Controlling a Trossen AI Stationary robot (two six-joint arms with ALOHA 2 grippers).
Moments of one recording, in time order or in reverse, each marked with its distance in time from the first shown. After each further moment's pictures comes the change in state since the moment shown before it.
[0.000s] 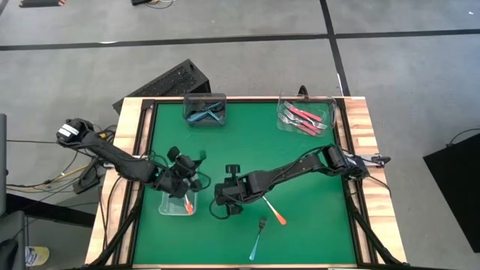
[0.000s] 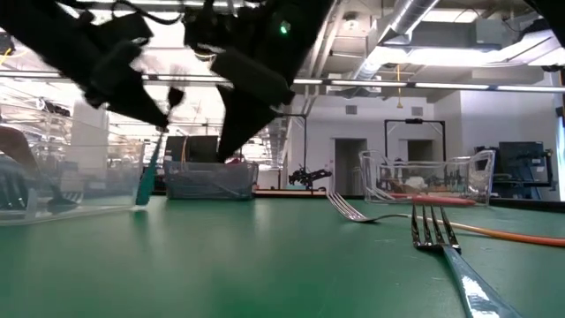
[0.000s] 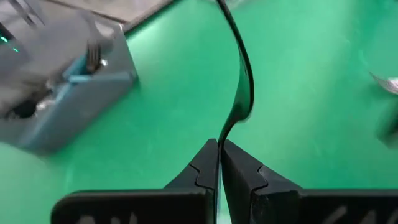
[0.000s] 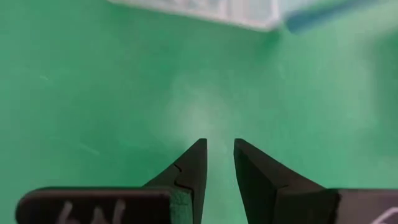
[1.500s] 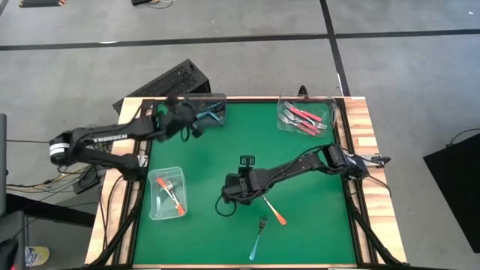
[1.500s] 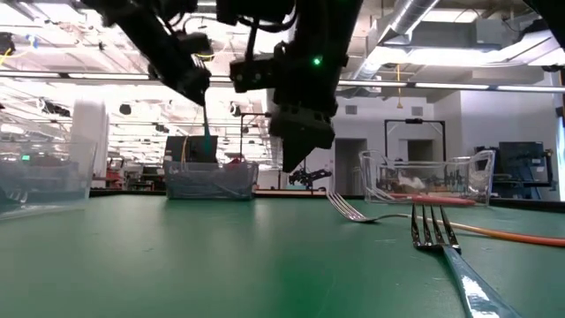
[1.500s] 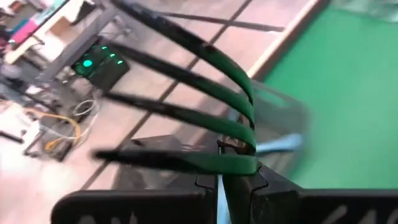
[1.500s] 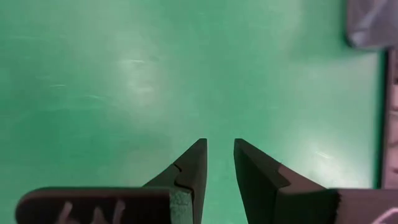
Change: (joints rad) left arm 0.775 -0.065 0.252 0.014 0.262 0.815; right arm -0.016 -0.006 -0.027 -0.339 0.254 0.116
